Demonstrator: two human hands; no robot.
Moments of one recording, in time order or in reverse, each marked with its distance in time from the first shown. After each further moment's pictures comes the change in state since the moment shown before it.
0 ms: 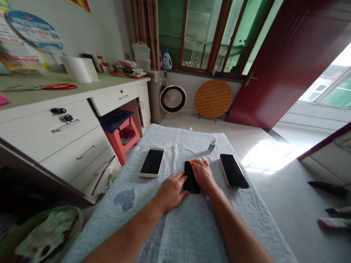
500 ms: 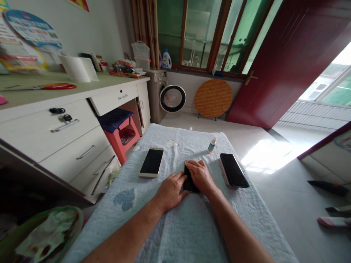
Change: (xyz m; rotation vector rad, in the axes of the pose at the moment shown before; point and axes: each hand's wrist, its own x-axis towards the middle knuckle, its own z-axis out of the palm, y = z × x) left_hand 0.000 -0.001 0.001 -0.014 0.005 0.004; right_hand -0.001 -0.015 -0.003 0.001 -0.083 -0.054
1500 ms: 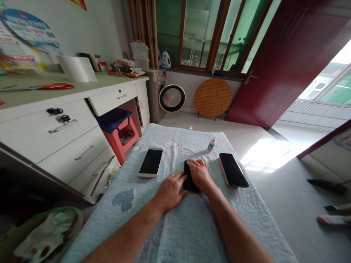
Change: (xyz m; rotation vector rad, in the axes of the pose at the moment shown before) left_hand 0.001 0.003 -0.003 0.005 -0.018 -0.012; right_hand 0.000 0.000 -0.001 -0.091 -0.079 0.130
